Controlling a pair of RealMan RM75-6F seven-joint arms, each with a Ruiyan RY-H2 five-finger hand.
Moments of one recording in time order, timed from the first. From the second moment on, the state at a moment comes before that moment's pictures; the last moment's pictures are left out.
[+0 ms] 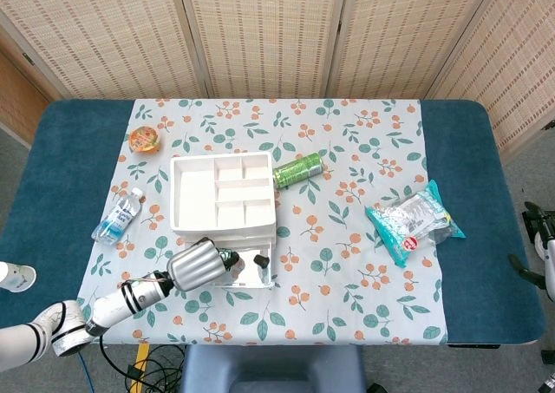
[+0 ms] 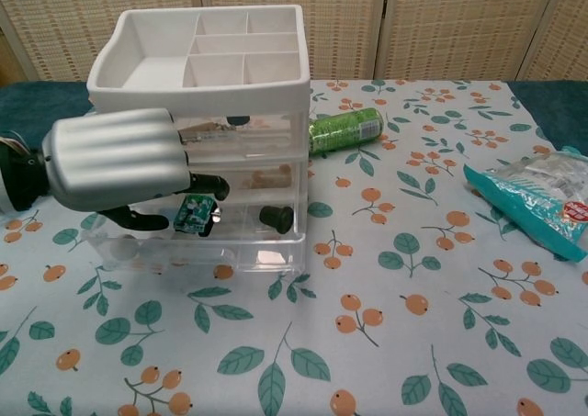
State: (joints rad) left arm -0.82 -1.41 0.06 -1.34 1.90 1.09 0.51; right arm 0.06 -1.06 0.16 -1.57 -1.40 1.54 -0.05
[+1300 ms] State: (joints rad) left arm -0.84 -1.44 0.05 -1.31 1.88 1.08 0.46; right arm 0.05 -1.06 0.16 -1.55 -1.40 1.55 -0.03
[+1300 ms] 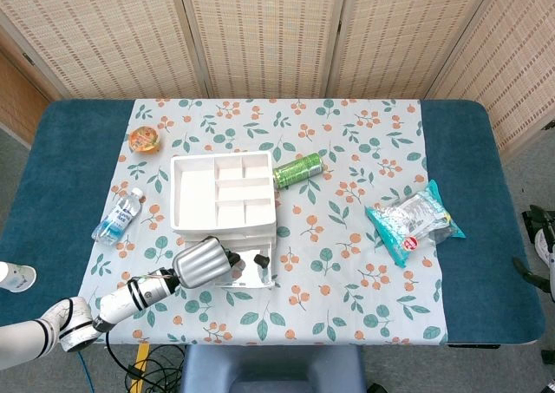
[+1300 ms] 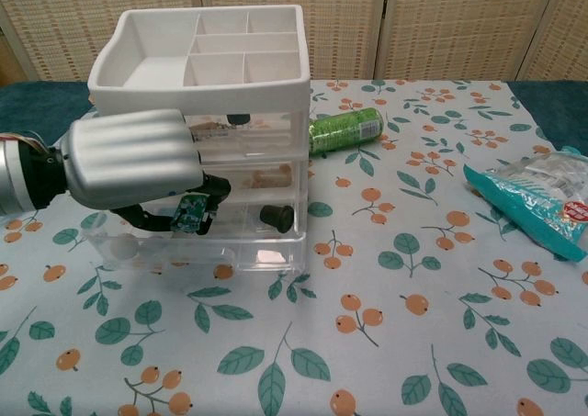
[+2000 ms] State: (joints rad) left arm -0.75 -1.36 0.04 -1.45 1.88 1.23 0.46; right arm 0.05 -1.06 0.16 -1.55 -1.41 1.55 -0.03
